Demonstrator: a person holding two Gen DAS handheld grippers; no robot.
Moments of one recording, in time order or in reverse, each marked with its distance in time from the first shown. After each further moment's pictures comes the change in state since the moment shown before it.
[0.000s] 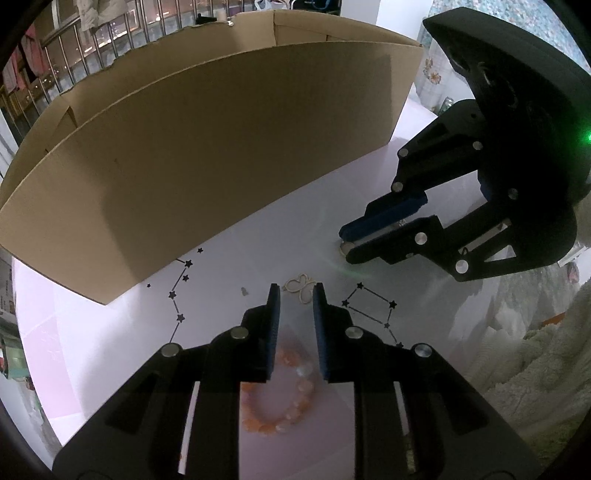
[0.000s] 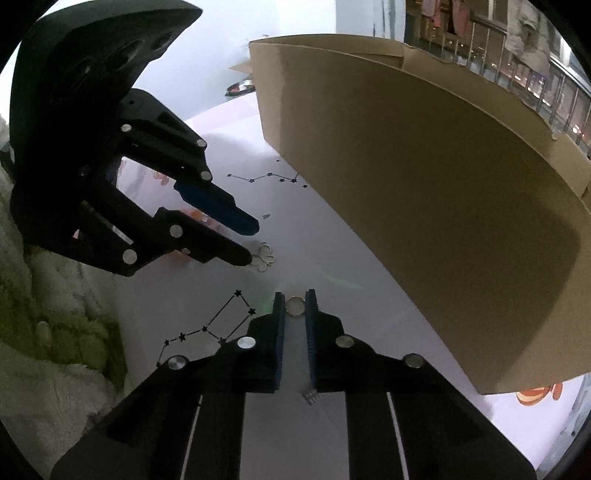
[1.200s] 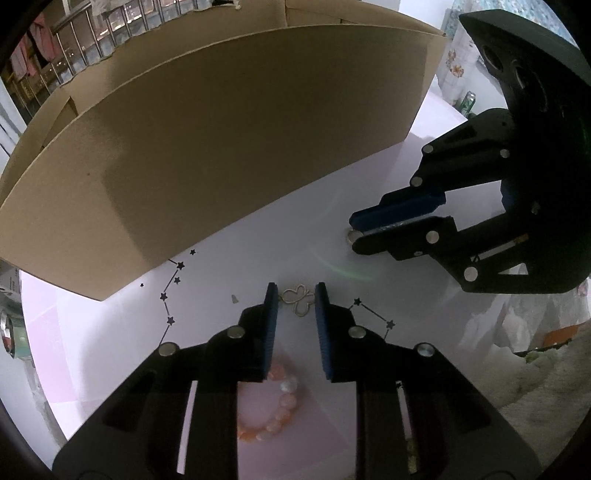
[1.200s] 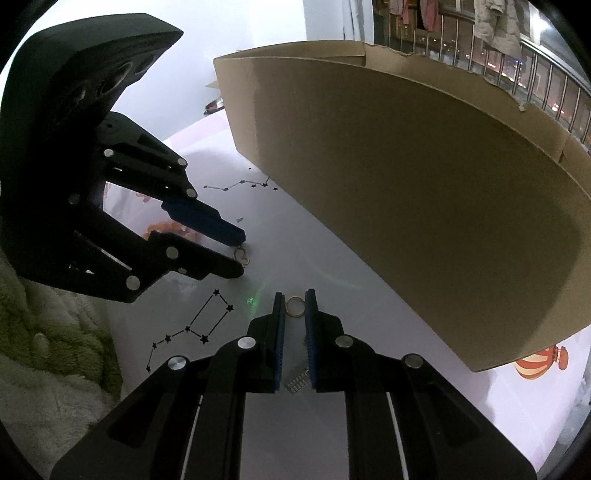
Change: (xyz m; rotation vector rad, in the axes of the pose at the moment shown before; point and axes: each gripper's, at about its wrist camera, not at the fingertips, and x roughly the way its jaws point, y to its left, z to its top) left arm 0.026 -0.015 0.030 -0.053 0.072 0.067; right arm -0.007 -0.011 -0.011 0.118 -0.057 -0.029
